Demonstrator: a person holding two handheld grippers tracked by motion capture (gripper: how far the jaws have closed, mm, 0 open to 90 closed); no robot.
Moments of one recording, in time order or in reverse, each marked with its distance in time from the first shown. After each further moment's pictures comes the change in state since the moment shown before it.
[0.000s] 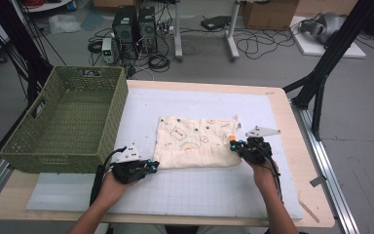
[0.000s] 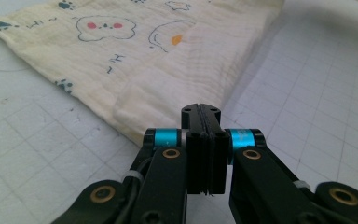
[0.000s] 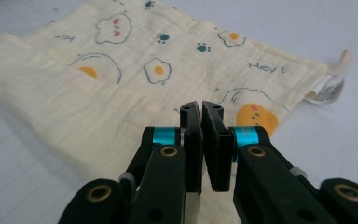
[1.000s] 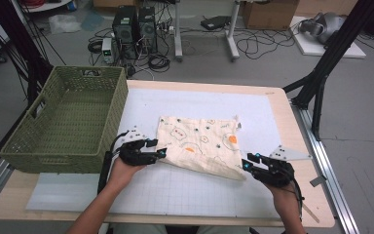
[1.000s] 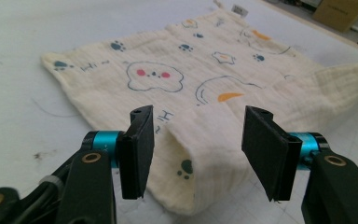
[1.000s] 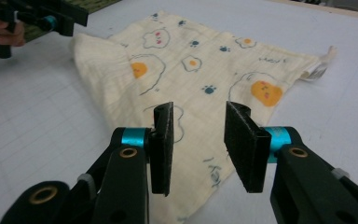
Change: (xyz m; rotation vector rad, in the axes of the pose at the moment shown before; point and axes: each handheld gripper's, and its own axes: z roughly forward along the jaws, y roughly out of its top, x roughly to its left) left arm 0.024 0.032 0.030 -0.055 0.082 -0.127; right arm 0.014 -0.037 -0.064 -0.121 0.058 0.023
